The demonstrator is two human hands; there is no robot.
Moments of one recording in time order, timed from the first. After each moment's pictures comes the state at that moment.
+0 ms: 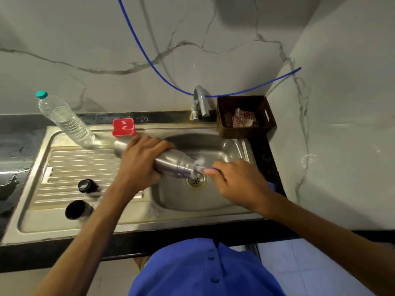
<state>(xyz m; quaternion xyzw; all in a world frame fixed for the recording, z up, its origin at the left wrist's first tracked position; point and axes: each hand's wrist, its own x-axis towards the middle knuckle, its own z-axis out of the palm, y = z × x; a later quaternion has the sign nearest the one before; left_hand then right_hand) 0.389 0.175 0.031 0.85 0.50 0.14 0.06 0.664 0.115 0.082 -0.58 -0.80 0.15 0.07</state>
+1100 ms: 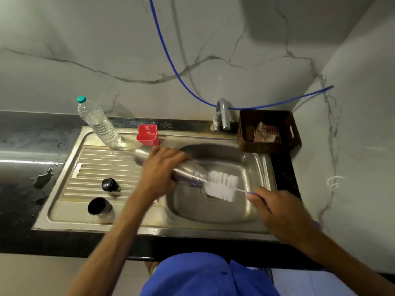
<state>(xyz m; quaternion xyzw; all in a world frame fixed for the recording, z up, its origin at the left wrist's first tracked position) 0.390 0.175 0.019 0.83 0.55 0.13 0.07 0.723 0.097 0.065 -0.60 -0.76 0.25 0.10</state>
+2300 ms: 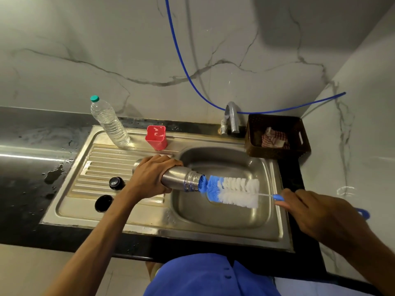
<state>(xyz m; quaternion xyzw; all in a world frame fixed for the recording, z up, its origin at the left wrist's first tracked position) 0.337 0.170 -0.005 0.82 0.55 0.12 0.13 0.777 0.109 0.080 -0.35 -0.92 -0.14 0.08</state>
